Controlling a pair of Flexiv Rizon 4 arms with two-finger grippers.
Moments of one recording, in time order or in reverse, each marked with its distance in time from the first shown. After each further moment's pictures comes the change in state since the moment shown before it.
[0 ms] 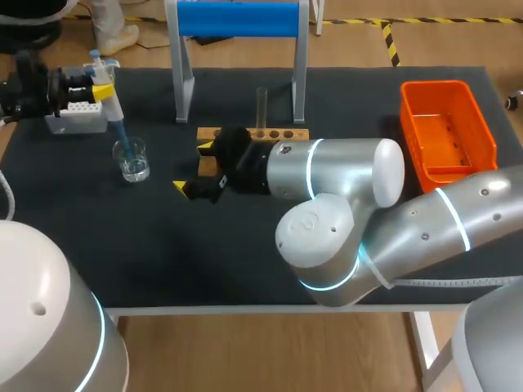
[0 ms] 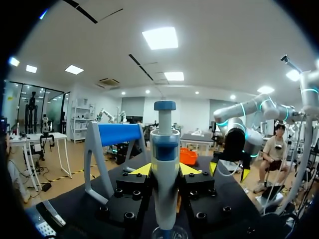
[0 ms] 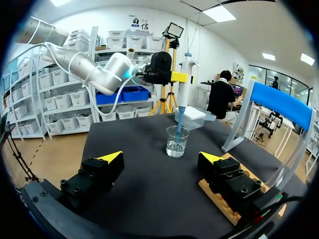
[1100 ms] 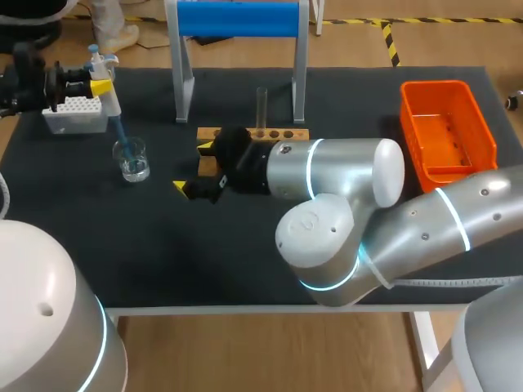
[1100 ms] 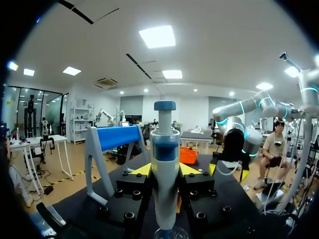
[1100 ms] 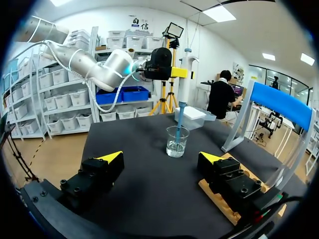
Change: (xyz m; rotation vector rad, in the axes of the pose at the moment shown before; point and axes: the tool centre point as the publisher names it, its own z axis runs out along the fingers) left arm 0.002 -0.012 -0.001 -0.020 0.007 0.027; right arm 0.000 0.000 0.000 0.000 0.000 0.000
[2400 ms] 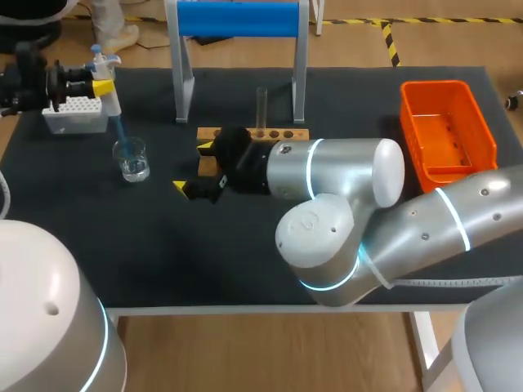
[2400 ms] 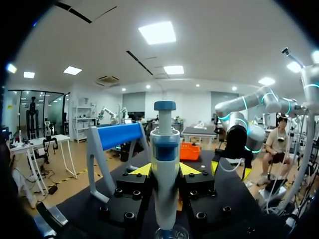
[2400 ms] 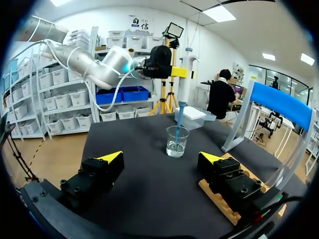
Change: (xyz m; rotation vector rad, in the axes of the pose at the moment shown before) left arm 0.002 -0.001 0.003 -0.042 -0.029 0.021; right arm 0.000 0.000 0.000 0.000 0.000 0.000
